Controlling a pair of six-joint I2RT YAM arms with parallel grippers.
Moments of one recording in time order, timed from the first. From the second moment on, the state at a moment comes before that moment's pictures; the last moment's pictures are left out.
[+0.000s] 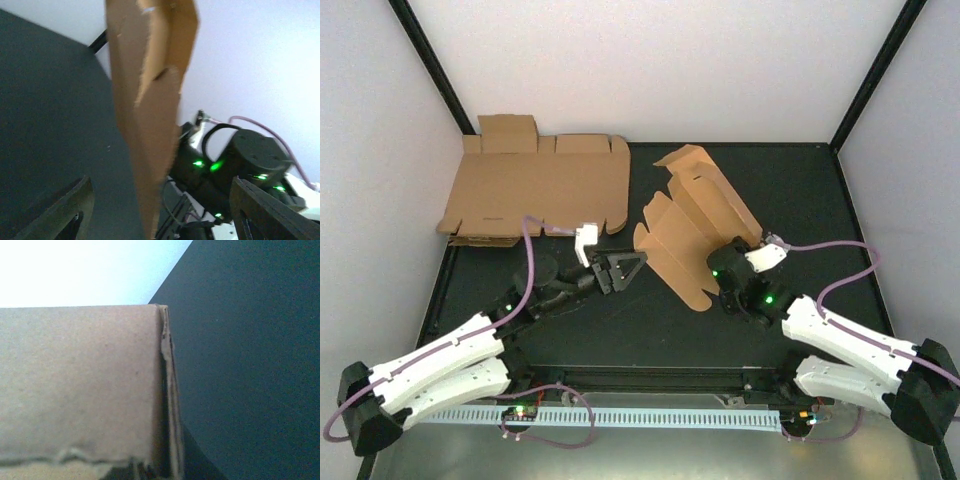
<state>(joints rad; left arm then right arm) -0.89 0.76 0.56 0.21 0.16 -0.89 0.86 1.00 0.62 -0.27 0.90 1.41</state>
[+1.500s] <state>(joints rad) -0.76 0.91 0.82 -0.19 0.02 -0.45 0.86 0.88 0.53 -0.10 0.29 0.55</state>
